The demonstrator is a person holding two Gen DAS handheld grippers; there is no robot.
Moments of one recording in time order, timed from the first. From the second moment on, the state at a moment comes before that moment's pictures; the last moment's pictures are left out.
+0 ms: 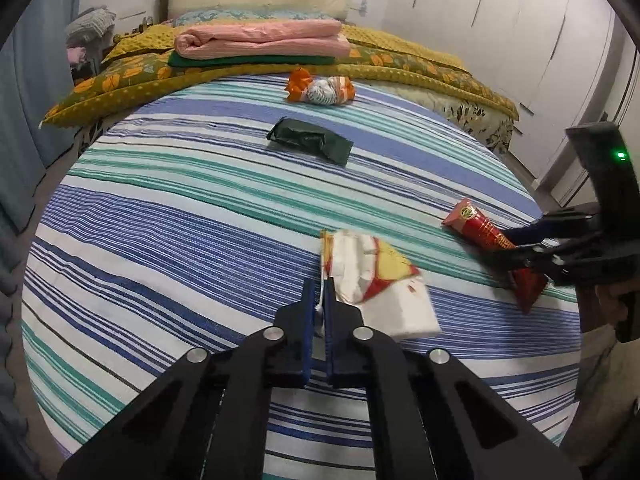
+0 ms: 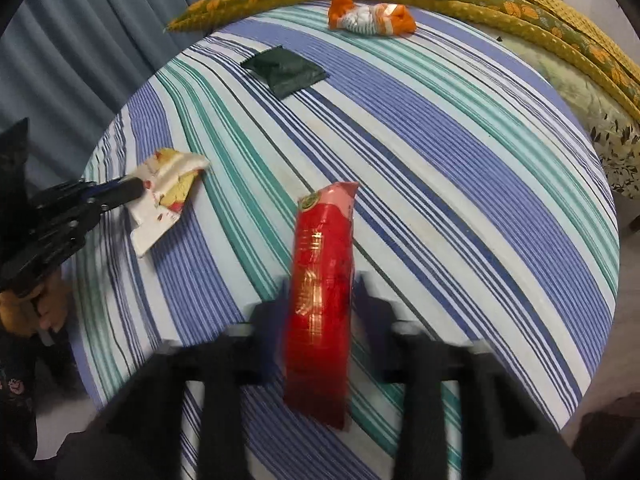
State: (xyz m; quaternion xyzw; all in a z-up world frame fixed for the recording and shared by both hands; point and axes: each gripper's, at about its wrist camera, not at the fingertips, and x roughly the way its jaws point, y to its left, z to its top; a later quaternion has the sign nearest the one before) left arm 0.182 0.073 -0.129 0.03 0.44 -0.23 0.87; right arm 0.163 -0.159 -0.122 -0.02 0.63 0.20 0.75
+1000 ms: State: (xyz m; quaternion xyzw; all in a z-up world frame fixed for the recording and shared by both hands) left arm 0.099 -0.258 -0.077 0.10 0.39 -0.42 0.81; right arm 0.050 -0.501 -0.114 0.09 0.60 -0.05 0.79
